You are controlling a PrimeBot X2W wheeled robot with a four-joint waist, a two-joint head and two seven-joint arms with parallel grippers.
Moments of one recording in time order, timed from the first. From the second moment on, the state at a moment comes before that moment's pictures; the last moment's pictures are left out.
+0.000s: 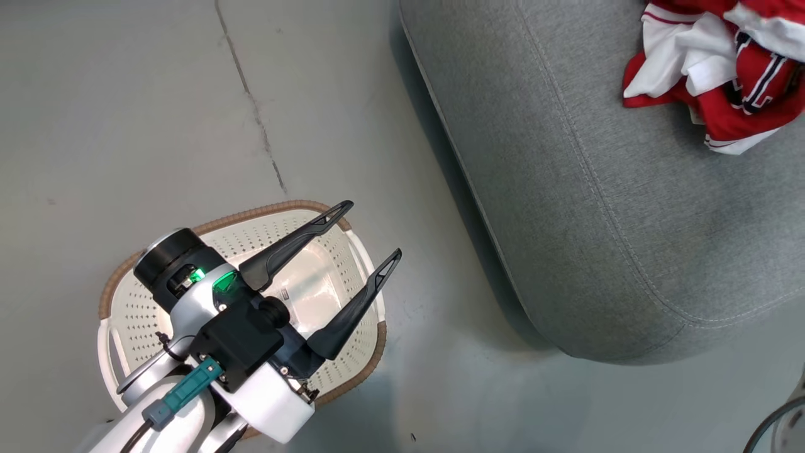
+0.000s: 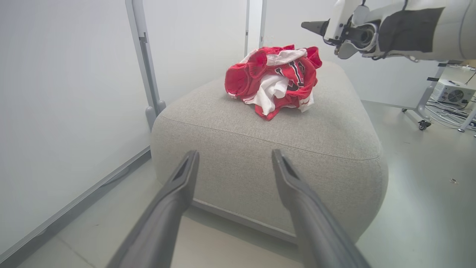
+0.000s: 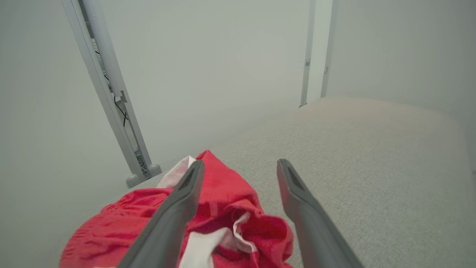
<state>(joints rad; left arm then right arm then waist) -0.36 0.49 -0.60 -0.26 -0.28 -0.10 -0.07 -0.99 -0.12 -0.59 0.80 0.03 0.13 -0.26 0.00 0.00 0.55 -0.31</state>
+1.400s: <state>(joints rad) -0.12 0.33 -0.38 0.07 -0.48 0.15 -0.26 -0.11 -0.05 -0.01 0.07 0.22 0.13 -0.04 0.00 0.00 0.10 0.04</state>
